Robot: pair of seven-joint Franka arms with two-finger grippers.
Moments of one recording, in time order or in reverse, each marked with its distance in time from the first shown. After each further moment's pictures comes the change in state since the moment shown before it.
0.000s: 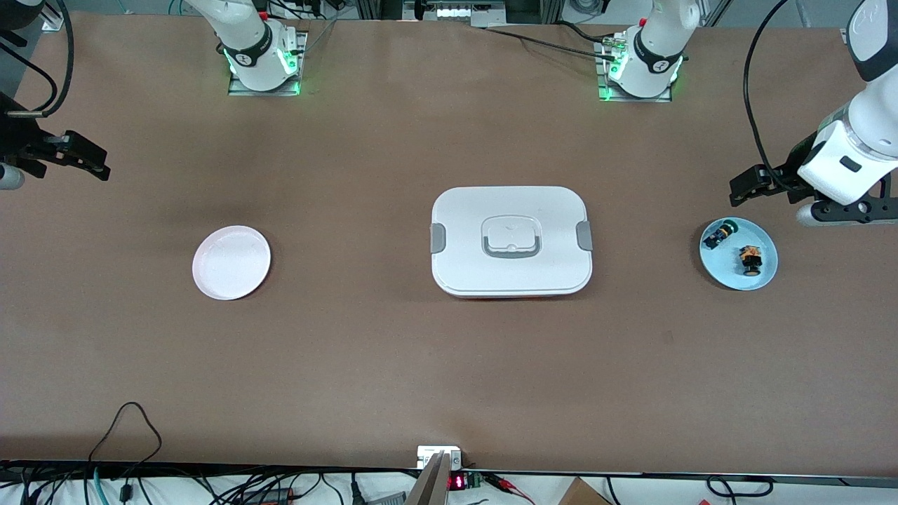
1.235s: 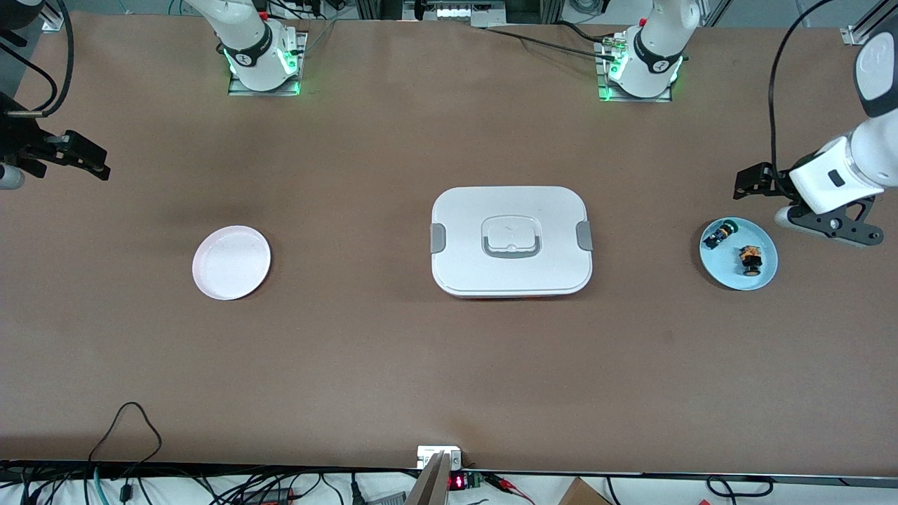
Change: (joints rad) left arm 0.061 0.081 0.019 -0.011 0.000 -0.052 0.510; right arm 0.000 0.000 0.000 0.001 0.000 -0.002 0.000
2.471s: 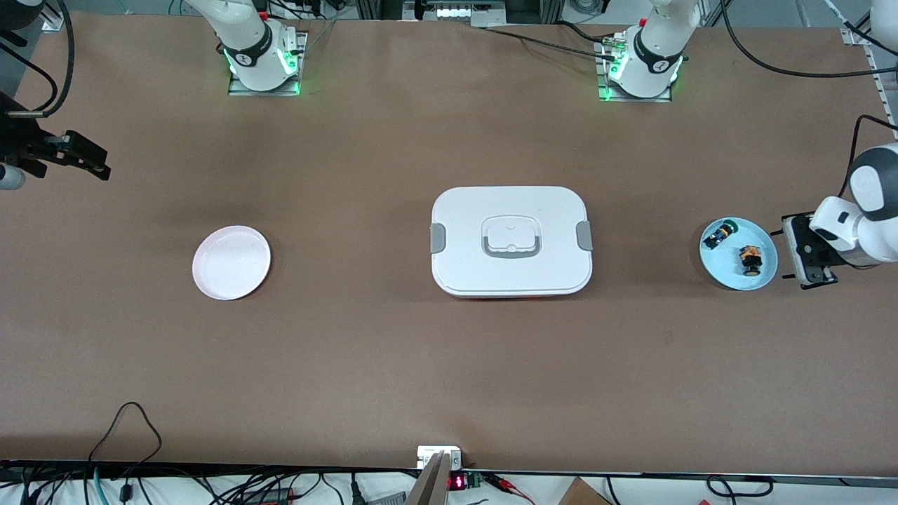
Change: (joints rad) left arm 0.253 0.320 0.008 -0.130 0.073 0.471 1.268; right arm 0.000 0.001 0.001 0.001 0.000 -0.001 -0.001
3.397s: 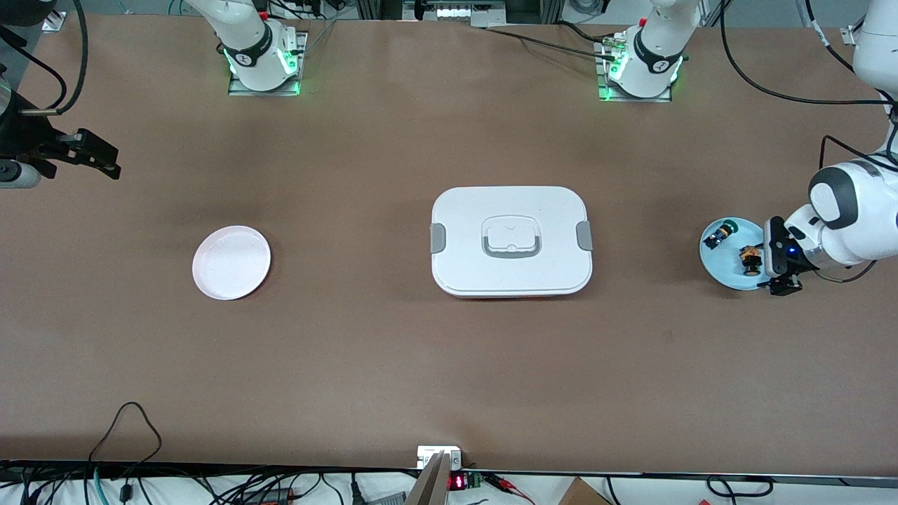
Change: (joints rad) left arm 0.060 0.110 -0.001 -0.107 0.005 0.279 0.296; right arm 0.031 0.002 0.004 0.007 0.001 -0.007 0.000
